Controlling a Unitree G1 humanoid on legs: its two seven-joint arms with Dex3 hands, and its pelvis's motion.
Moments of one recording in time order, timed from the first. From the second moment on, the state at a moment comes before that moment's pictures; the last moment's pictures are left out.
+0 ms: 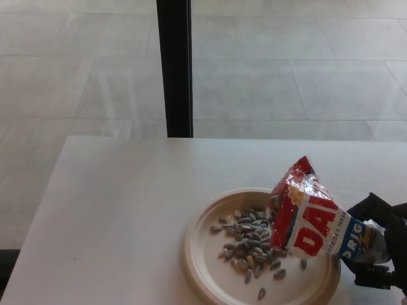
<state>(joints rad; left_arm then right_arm) 0.09 0.53 0.45 1.27 -0.28 -0.23 -0.29 -0.15 -0.31 -0.01 0.47 -0.47 -0.41 -0.32</state>
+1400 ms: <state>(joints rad) 0.12 0.52 0.43 1.27 -0.27 -0.24 -0.28 -0.10 -0.54 0.18 0.37 -0.51 -0.27 -0.17</state>
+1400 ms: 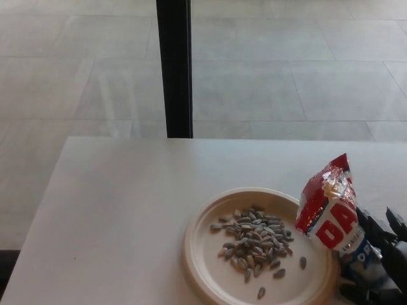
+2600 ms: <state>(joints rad) 0.11 0.52 0.43 1.27 -0.26 -0.24 -0.27 0.35 -0.85 -0.39 0.14 -0.18 -0.18 0.29</state>
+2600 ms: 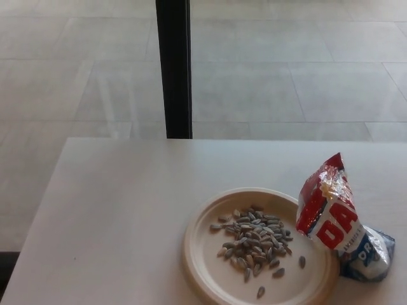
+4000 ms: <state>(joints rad) 0.16 0.50 0.54 1.29 -0.30 -0.21 -0.27 0.15 -0.40 -1.18 0.96 0.30 -0.08 0.16</state>
